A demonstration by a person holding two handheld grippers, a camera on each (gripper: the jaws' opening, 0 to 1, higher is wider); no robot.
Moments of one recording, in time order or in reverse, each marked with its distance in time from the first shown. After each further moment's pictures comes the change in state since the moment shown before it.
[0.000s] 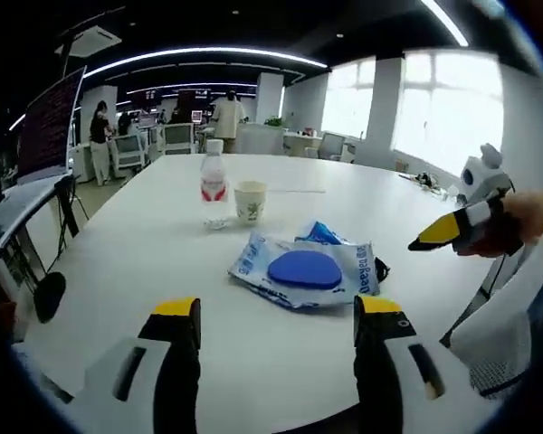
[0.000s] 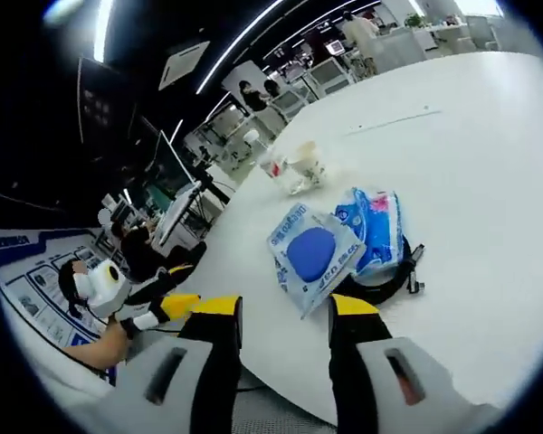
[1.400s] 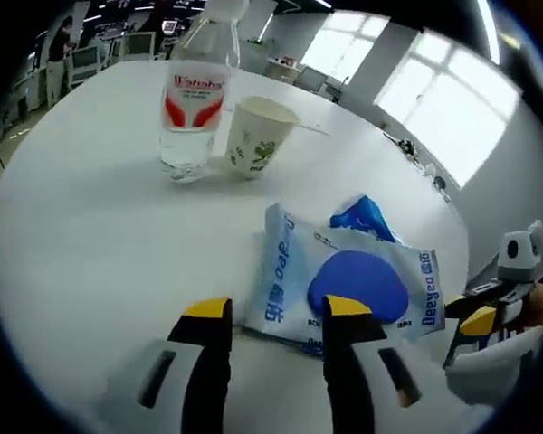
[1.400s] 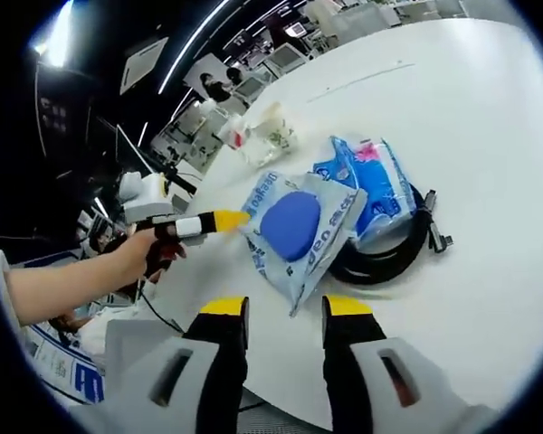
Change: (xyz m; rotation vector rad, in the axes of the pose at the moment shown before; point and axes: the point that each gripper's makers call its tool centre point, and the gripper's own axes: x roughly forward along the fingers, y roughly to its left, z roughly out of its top) left arm 0.133 0.028 -0.028 -0.149 0.385 -0.240; right arm 0.064 -0.023 -0.031 0.164 0.051 -0.130
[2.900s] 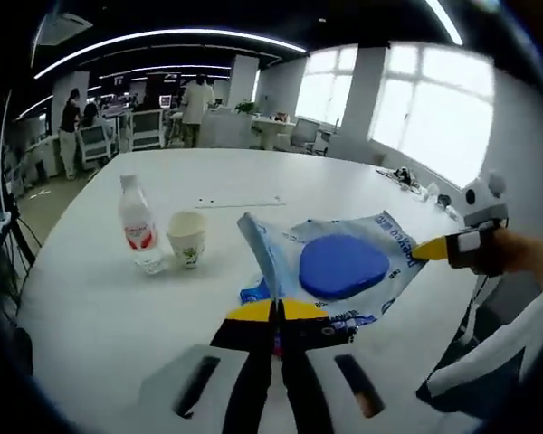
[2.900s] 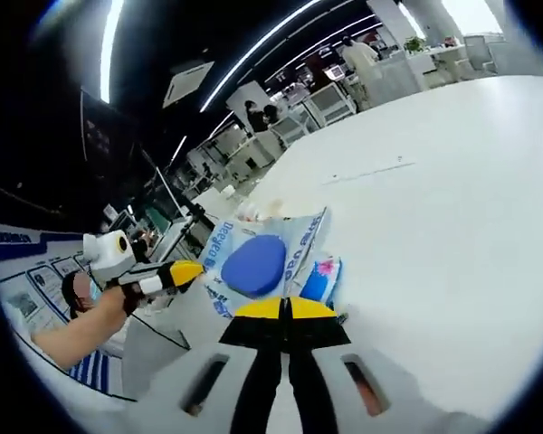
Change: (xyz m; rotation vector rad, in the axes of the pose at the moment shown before) left arm -0.042 -0.152 0.071 0.146 -0.290 0.168; right arm -0.132 -0.058 0.137 -0.264 -0.117 0.194
